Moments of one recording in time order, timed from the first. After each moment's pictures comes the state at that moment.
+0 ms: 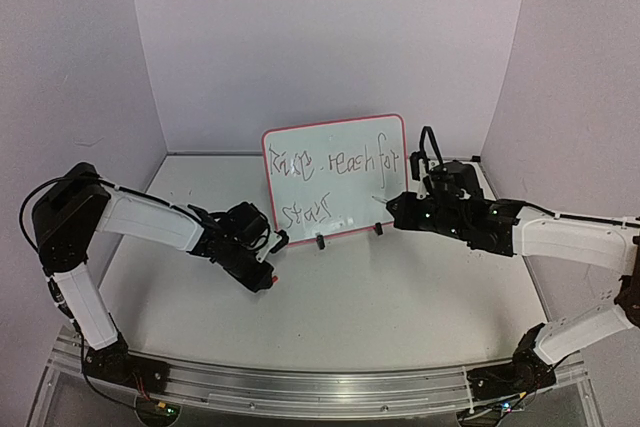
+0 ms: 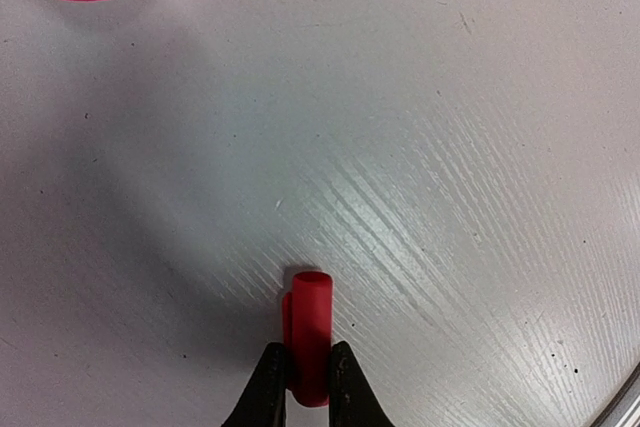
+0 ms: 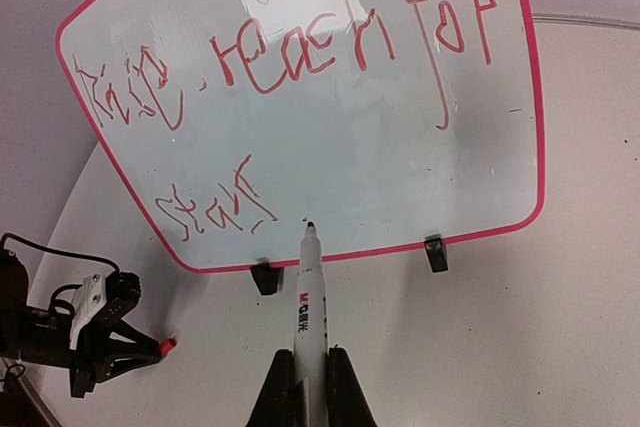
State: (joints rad) left arm -0.83 1.76 0.93 -0.31 0.11 -0.16; right arm 0.76 1.33 0.87 -0.05 0.18 0.54
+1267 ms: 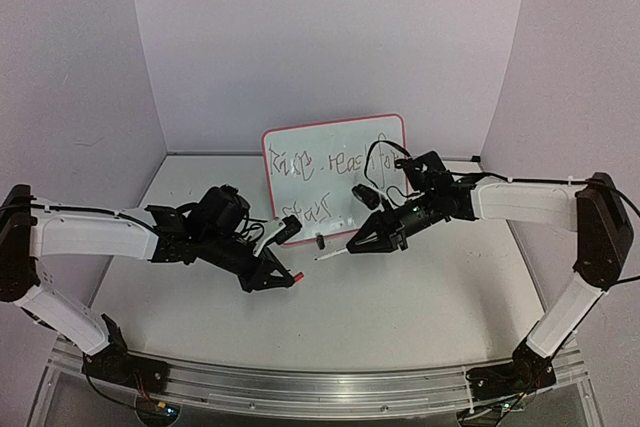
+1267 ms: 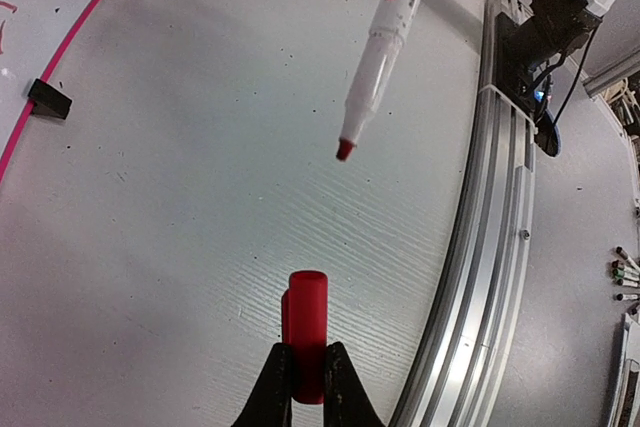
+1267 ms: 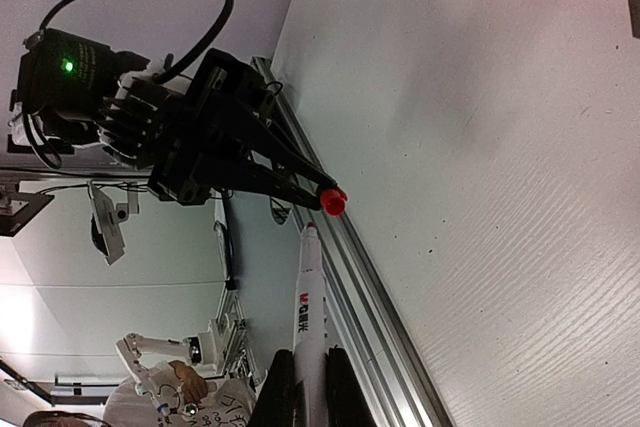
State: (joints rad) left arm -0.92 1.43 0.84 -0.18 0.45 -0.08; right arm 0.62 1.66 1.11 -0.32 -1.04 0.51
